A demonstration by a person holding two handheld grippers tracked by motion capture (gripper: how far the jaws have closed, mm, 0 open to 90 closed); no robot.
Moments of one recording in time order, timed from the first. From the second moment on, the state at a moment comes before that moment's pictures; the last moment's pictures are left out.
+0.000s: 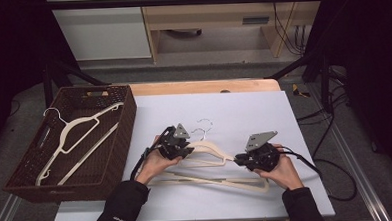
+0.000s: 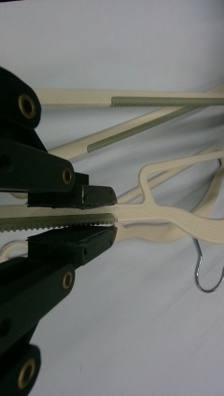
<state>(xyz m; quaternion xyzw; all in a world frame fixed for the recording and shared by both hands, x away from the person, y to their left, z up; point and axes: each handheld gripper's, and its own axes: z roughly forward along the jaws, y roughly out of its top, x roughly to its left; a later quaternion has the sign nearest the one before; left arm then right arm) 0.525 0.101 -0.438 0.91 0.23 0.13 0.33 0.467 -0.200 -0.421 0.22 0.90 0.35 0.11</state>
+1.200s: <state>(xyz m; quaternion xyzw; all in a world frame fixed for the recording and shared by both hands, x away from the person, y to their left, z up) 0.461 0.114 -0.417 0.89 0.19 0.20 0.36 0.482 -0.155 -0.417 0.26 0.86 0.43 0.03</state>
